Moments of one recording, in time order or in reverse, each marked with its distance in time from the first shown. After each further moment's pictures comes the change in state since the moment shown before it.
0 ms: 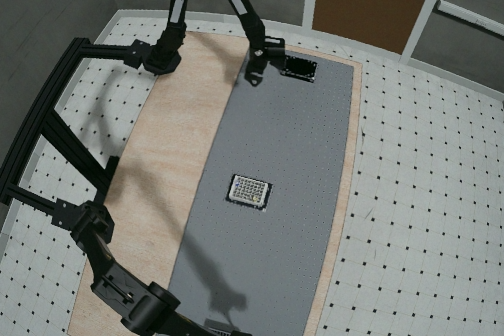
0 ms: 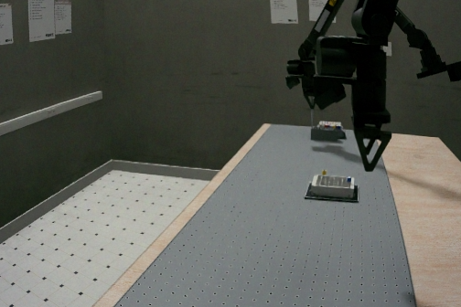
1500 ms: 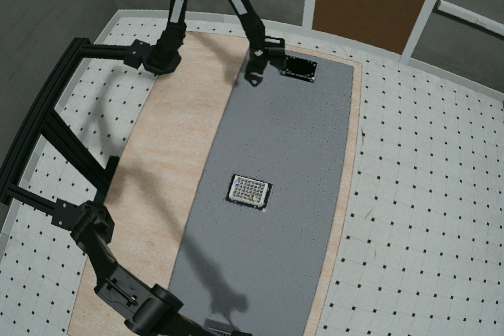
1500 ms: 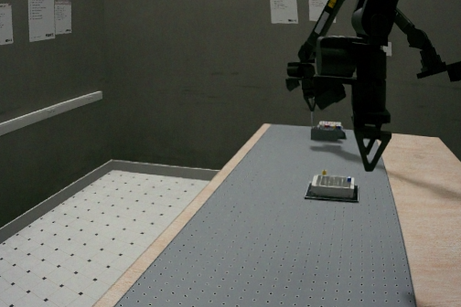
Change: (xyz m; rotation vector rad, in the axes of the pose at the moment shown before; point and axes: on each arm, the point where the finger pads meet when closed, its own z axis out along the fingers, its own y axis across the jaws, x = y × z) left arm 0.000 0.000 0.000 0.000 0.000 0.000; right arm -0.001 0.000 0.010 0.000 0.000 0.000
